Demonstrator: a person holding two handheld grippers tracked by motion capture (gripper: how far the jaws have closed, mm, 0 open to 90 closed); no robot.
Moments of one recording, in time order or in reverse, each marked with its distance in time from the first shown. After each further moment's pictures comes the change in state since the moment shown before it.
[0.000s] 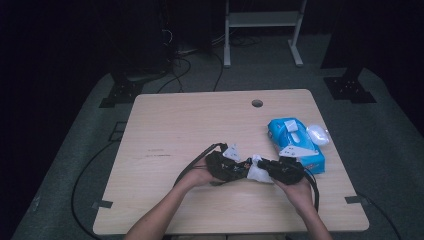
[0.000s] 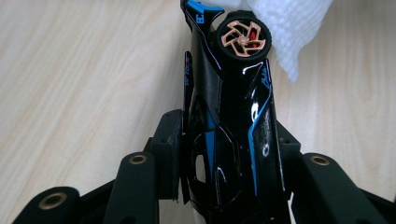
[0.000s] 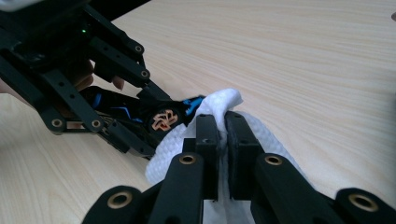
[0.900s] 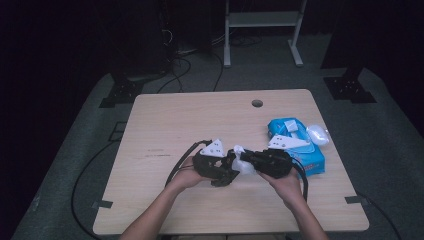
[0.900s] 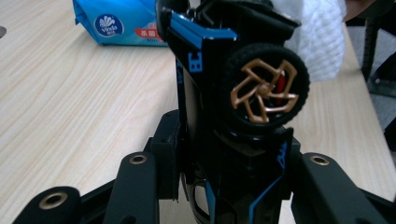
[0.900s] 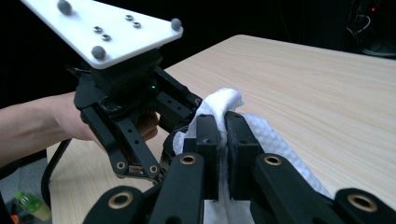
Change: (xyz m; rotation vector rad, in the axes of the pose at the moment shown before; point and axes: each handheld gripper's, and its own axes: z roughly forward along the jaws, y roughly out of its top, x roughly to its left) left arm -0.001 -0.018 -0.038 -0.264 -0.041 -0.047; right arm 0.047 0.053 0.000 -0.106 0.167 -0.085
